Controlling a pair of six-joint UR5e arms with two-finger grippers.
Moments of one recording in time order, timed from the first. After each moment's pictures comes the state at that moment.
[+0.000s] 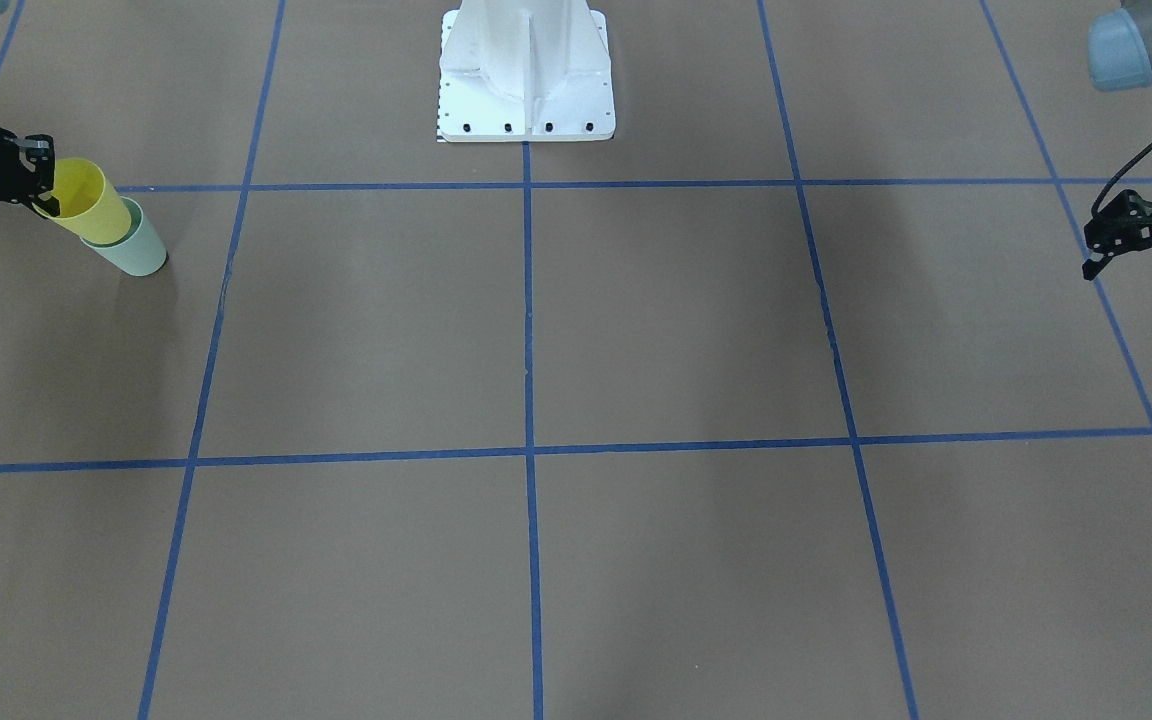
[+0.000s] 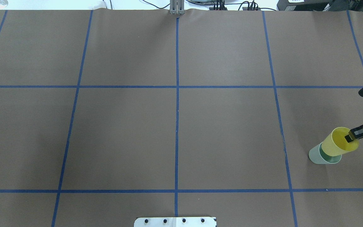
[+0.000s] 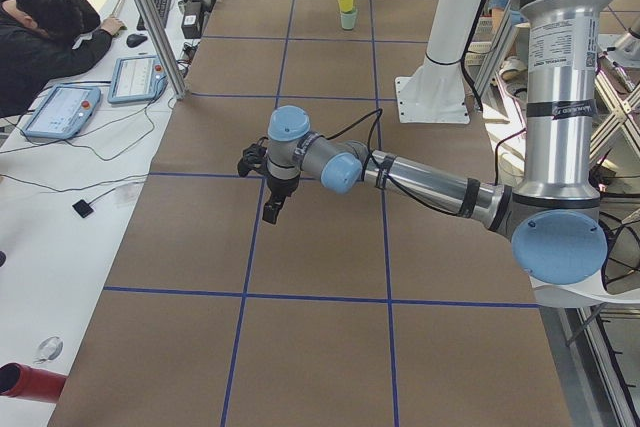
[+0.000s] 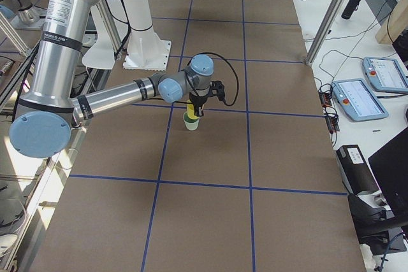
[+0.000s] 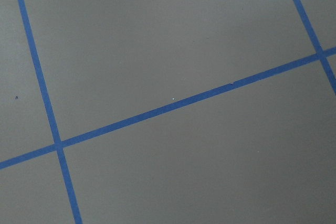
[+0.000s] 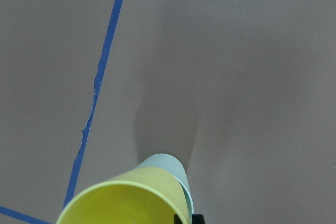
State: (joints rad) left arm -1.24 -1.52 -1.87 -1.83 -2.21 -0.24; right arm 0.97 -1.82 2.11 -1.37 2.30 0.48
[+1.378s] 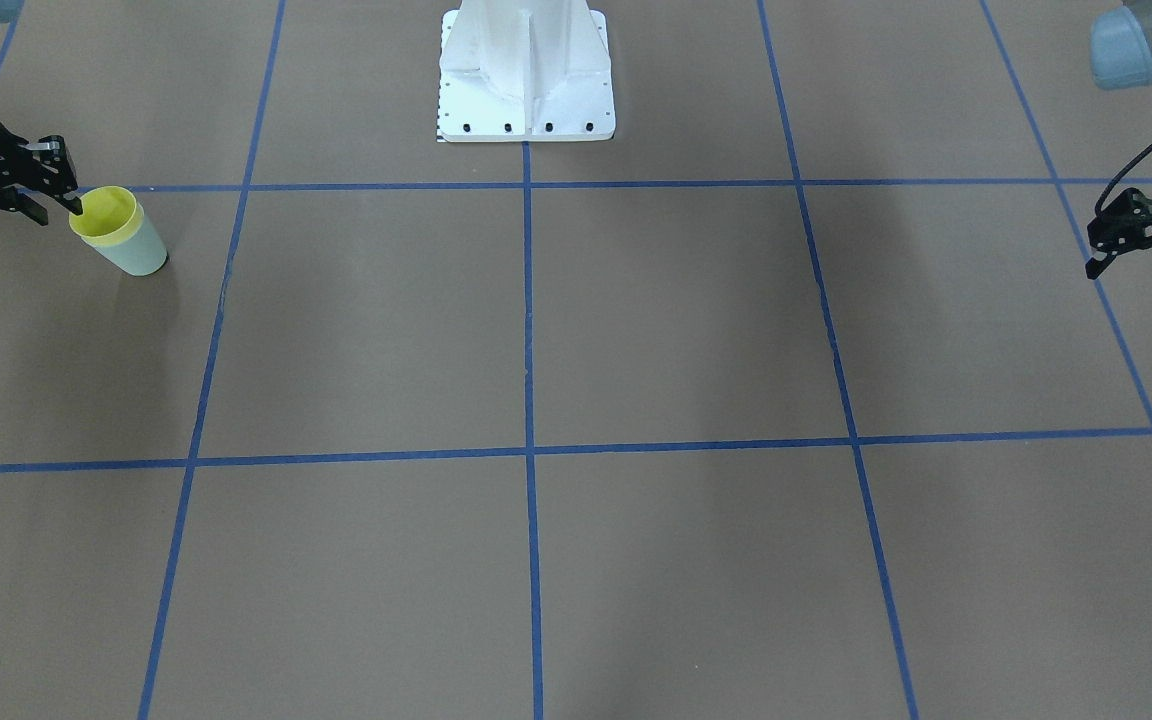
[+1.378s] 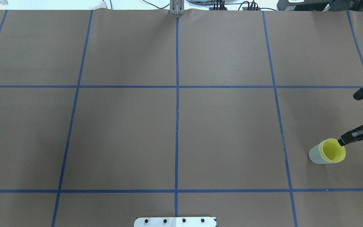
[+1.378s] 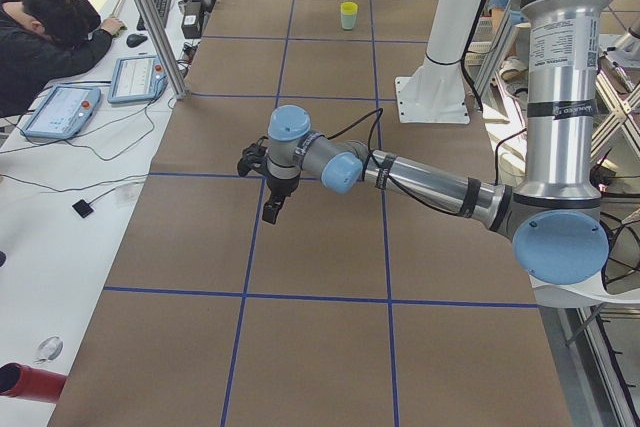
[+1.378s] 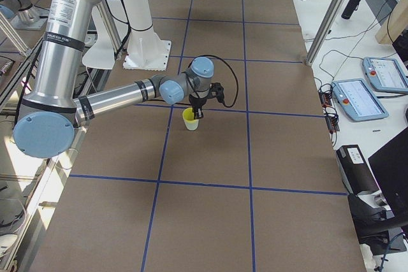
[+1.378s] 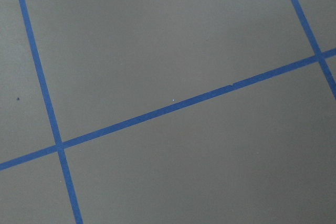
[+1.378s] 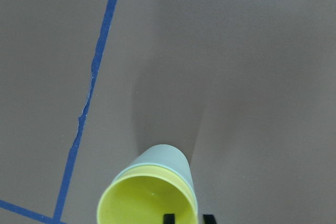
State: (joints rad) left arm -1.25 -1.52 -1.88 -1.82 -2.21 -0.24; right arm 0.95 -1.82 2.09 -1.36 2.29 0.48
